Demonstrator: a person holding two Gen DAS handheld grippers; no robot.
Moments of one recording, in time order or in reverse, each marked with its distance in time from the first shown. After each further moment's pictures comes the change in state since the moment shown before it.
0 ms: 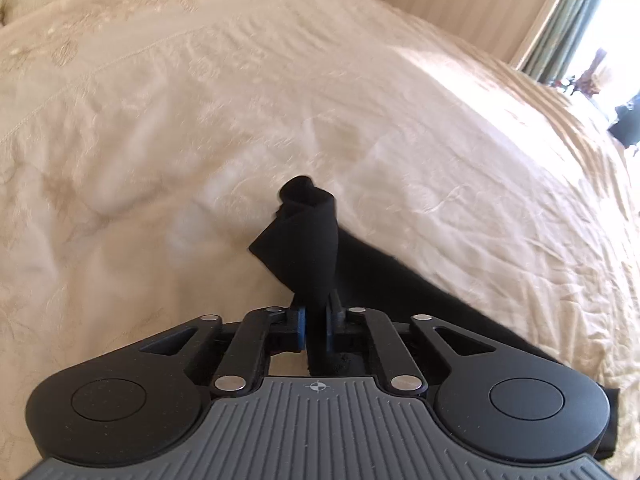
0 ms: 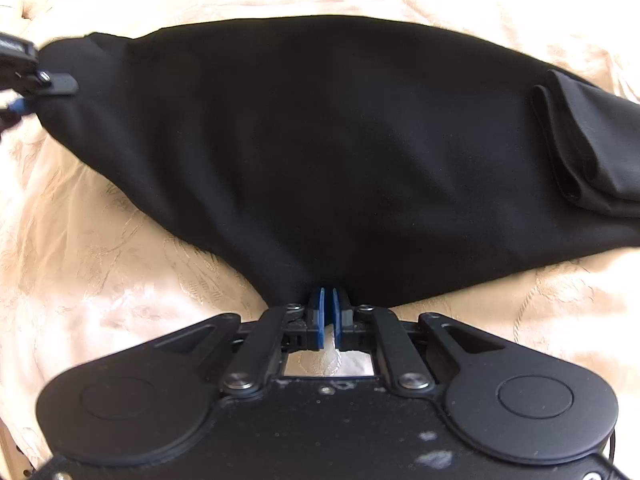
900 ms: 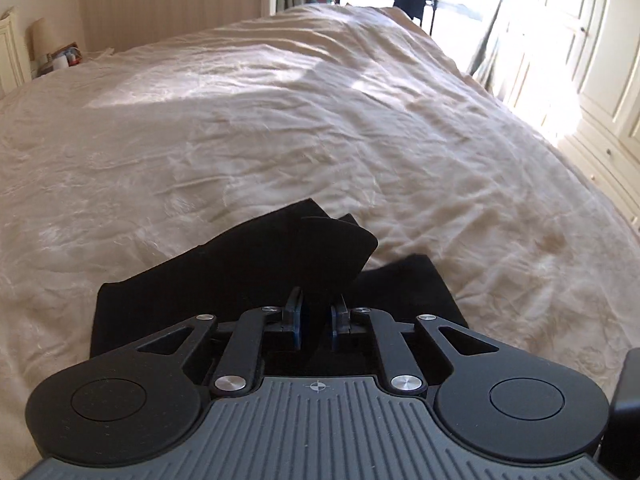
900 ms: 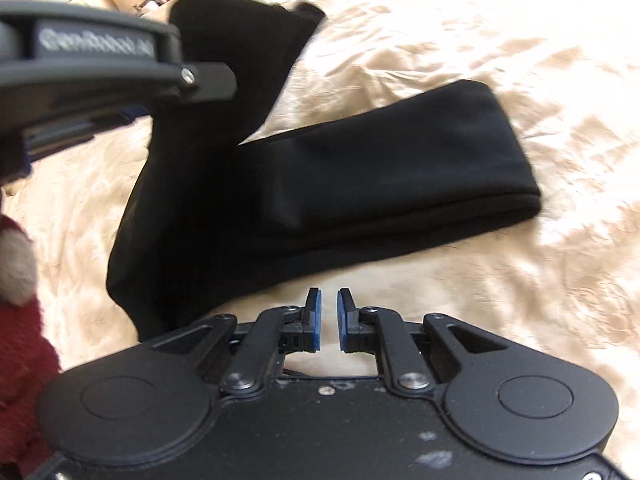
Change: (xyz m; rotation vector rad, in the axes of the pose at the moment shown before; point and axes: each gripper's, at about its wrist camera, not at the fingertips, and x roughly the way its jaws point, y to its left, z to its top) left arm -0.002 -0.352 -0.155 0.631 0.027 -0.217; right arm -0.102 -0.245 -0.036 0.271 -0.159 0.131
